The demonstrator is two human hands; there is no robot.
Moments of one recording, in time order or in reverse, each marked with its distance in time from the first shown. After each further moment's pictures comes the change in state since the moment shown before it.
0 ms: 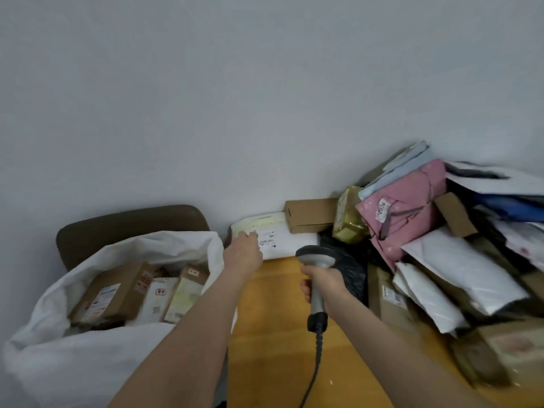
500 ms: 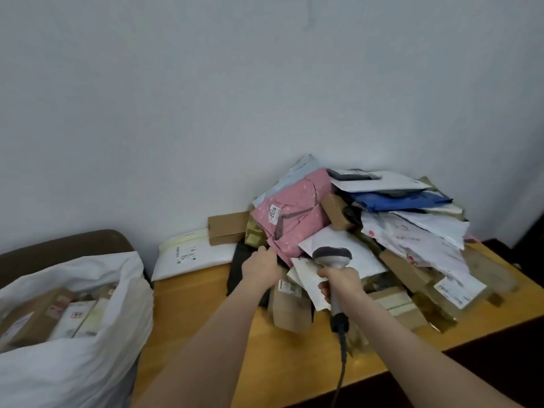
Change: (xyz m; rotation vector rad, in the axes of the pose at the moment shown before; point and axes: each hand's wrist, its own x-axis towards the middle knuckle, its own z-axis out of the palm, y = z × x) left_hand -0.110 0.277 0.048 -0.003 -0.054 0.263; right_hand -0.040 -0.010 -0.291 -0.010 0.208 -0.147
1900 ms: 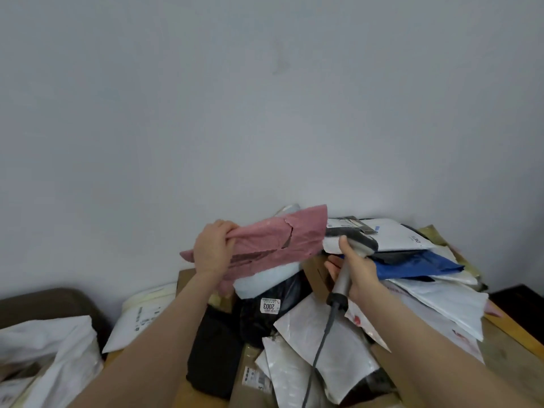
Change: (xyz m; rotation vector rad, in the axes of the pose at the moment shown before) left_hand 0.164 0.032 -0.103 -0.160 0.713 0.116; right_hand 0.146 -0.169 -0.063 0.619 -0.066 -0.069
